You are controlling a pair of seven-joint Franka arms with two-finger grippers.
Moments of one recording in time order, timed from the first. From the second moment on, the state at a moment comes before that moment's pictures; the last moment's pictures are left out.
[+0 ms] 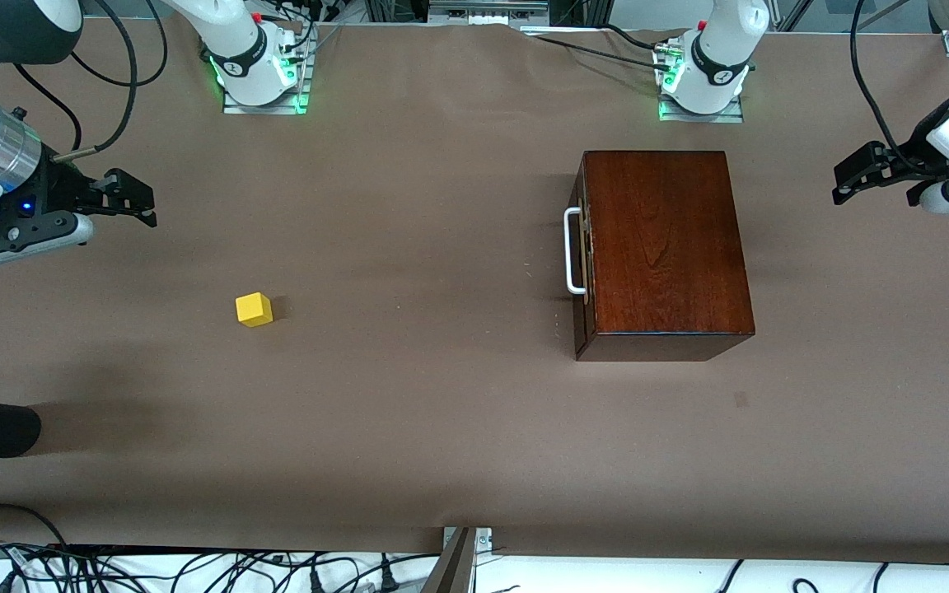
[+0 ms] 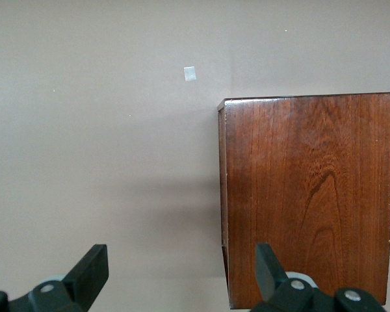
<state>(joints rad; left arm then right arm) -0.04 -0.03 0.01 -1.63 0.02 1.55 -0.02 0.23 0.09 -0.14 -1.58 0.02 1.65 -0.19</state>
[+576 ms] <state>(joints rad) -0.04 -0.02 0.01 -1.63 0.02 1.55 -0.02 0.23 0.09 -0.14 -1.58 0.02 1.65 -0.19</state>
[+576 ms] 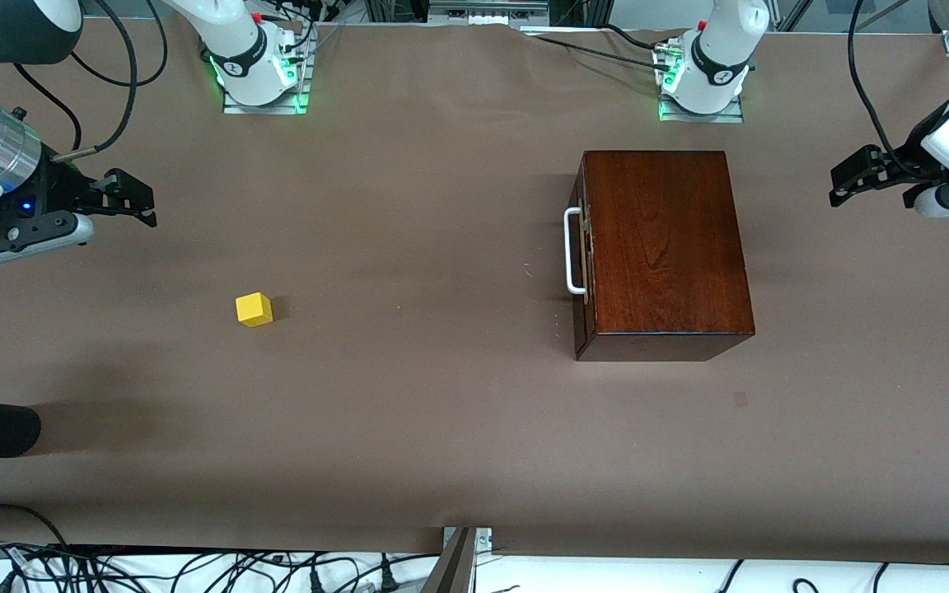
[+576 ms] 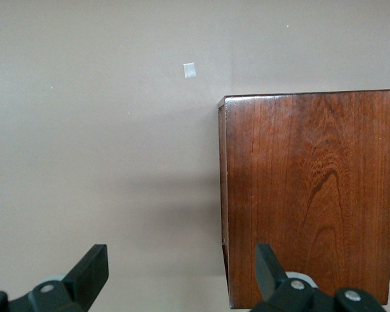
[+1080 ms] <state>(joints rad) -0.06 0.00 -0.09 -1.65 0.01 1.55 -0.03 0.23 0.09 -0.14 -1.58 0.02 1.65 -0.19</state>
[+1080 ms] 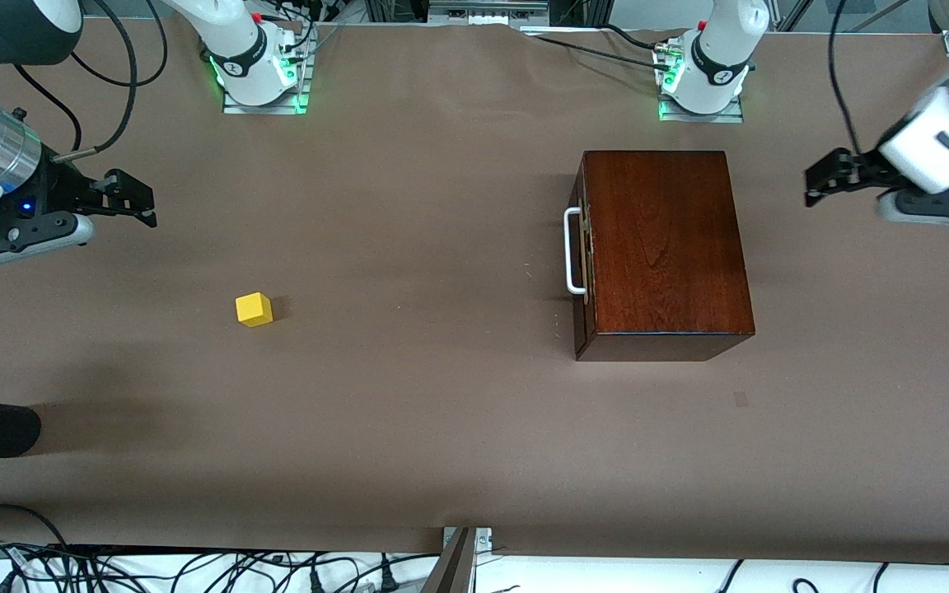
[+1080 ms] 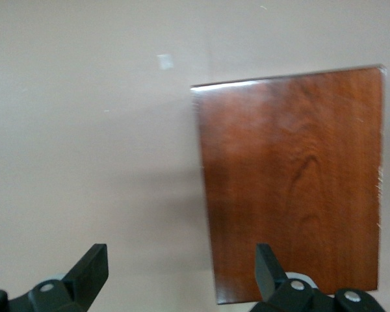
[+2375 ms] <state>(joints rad) -0.28 0.37 -0.42 -1.68 0.12 1.89 -0.56 0.23 0.10 -0.14 -1.58 0.02 1.65 -0.19</state>
